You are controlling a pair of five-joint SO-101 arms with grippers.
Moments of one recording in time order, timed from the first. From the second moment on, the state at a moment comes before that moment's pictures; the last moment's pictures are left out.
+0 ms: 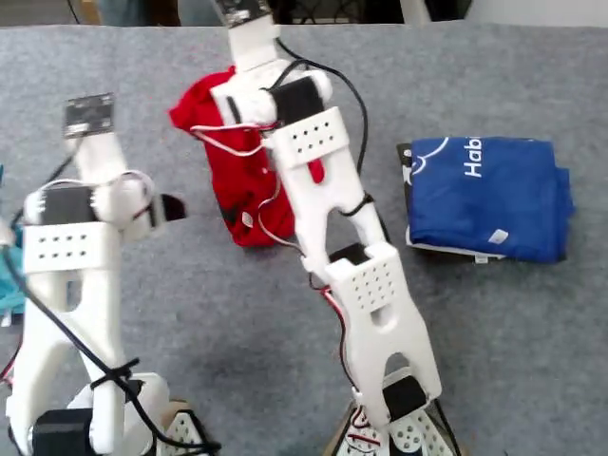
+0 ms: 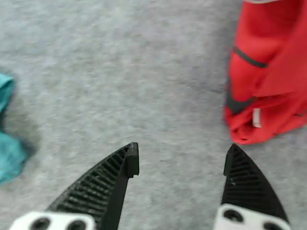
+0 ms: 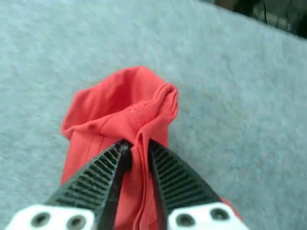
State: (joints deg) left arm -6.2 -29.6 27.3 74.3 7.2; right arm -25.1 48.3 -74.9 83.4 -1.2
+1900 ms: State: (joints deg) left arm 17.1 -14.9 36.7 42.7 26.9; right arm -17.5 48.3 -68.2 87.4 25.6
